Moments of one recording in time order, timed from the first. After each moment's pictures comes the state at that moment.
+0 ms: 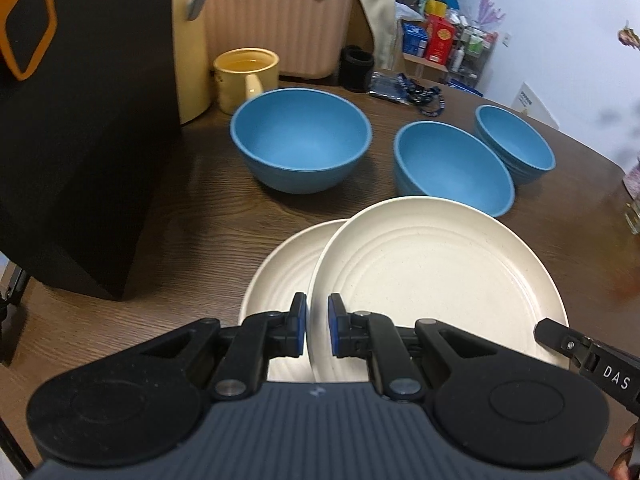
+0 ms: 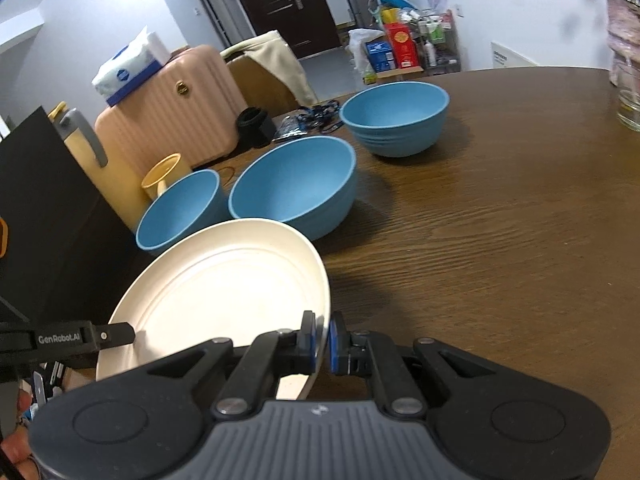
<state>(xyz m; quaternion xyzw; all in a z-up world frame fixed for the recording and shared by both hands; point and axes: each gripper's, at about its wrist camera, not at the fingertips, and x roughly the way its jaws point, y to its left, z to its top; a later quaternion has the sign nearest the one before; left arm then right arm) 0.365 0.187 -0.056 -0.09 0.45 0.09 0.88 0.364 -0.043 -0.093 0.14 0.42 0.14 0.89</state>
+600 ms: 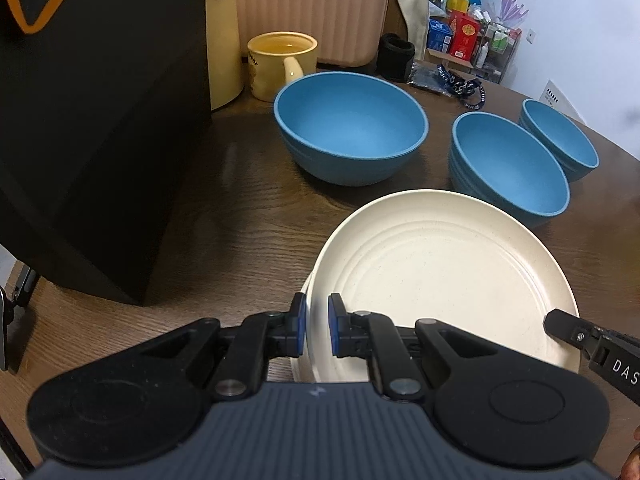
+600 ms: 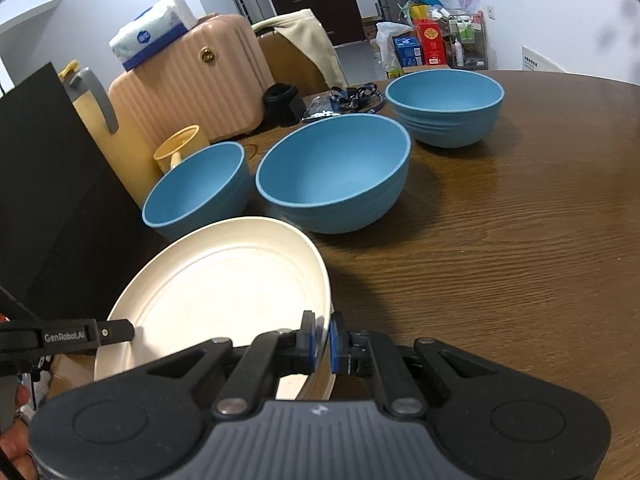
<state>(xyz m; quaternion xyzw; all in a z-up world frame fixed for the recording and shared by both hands) 0.372 0.217 -0.085 -0.08 0.46 0.12 0.88 0.389 0.002 -0.117 0.10 0.43 0.16 0.88</state>
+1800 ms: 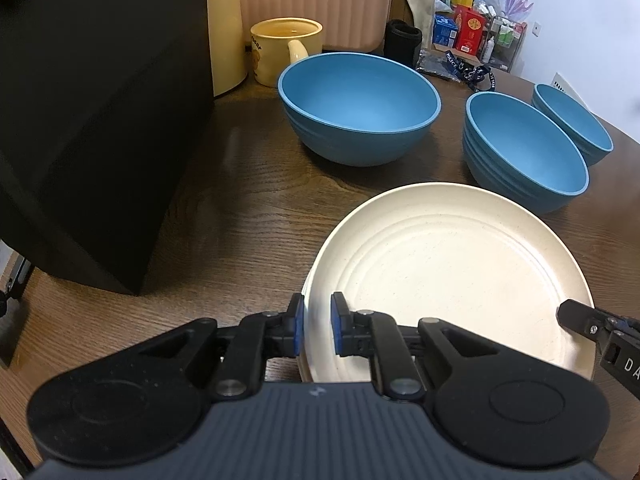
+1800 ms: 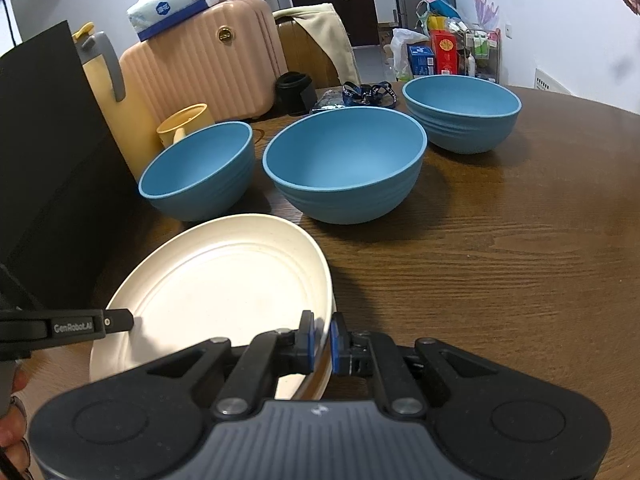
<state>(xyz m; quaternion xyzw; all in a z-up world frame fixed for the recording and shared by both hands) 0.373 0.214 -0.106 -0.07 0.46 0.13 0.88 0.386 0.017 -0.124 0.05 0.42 0.16 0.89</state>
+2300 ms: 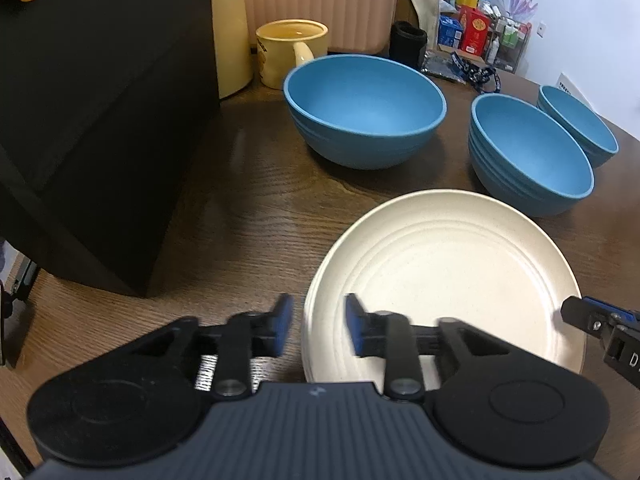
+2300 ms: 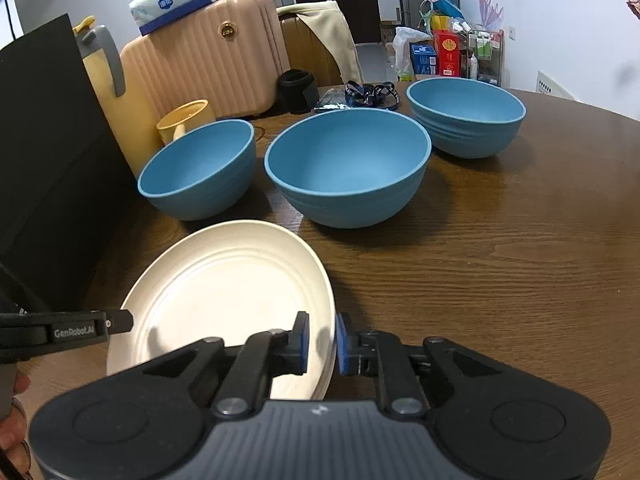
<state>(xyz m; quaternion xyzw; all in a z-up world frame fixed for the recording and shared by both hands) 0.373 0.216 -0.104 -0.07 0.46 0.14 0.87 0.391 0.018 -0.118 0.04 0.43 0.16 0.89</state>
